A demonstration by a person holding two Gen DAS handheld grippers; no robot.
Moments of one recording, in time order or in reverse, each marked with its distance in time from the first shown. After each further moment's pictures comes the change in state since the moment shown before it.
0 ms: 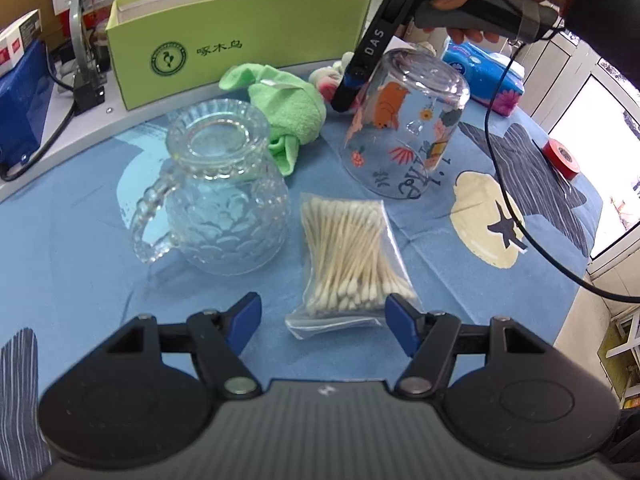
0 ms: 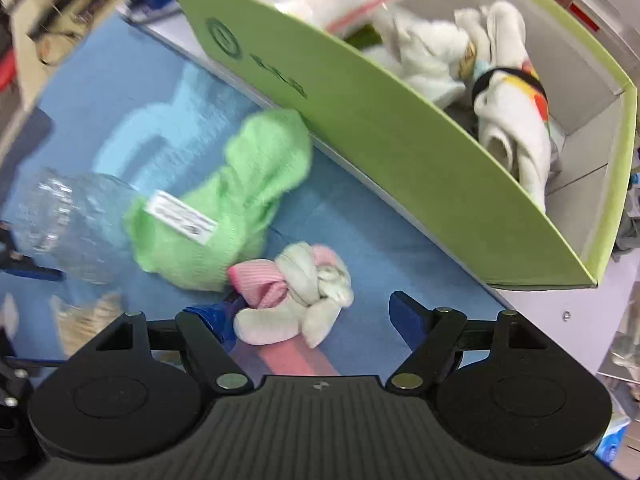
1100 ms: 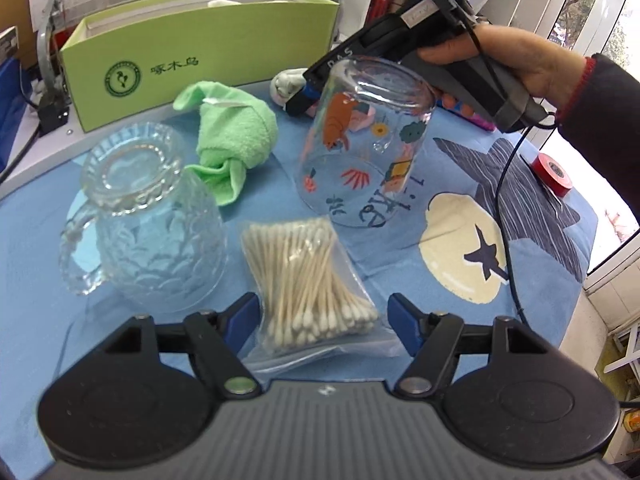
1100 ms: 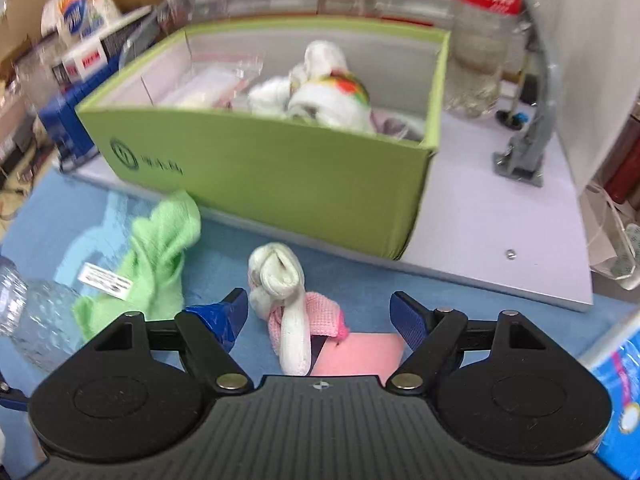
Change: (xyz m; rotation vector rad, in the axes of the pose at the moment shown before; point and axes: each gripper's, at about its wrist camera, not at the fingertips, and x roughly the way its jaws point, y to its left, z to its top) left arm 0.030 -0.036 0.011 -0.004 -0.063 -0.016; right arm -0.001 -0.028 -0.072 0.346 -0.410 -0.024
